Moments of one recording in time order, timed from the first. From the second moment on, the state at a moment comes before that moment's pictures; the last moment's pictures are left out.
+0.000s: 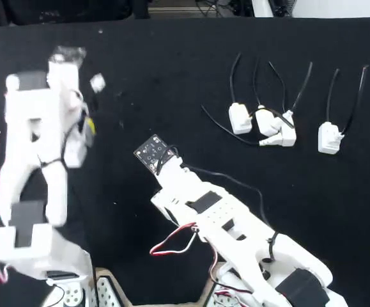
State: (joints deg) left arm -11.0 2.4 -3.0 88.0 -14.2; right arm -36.3 -28.0 71.5 23.5 8.0
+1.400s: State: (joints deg) left arm -23.0 -18.2 45.9 70.5 -35.5; right arm -34.5 -28.0 69.9 29.4 8.0
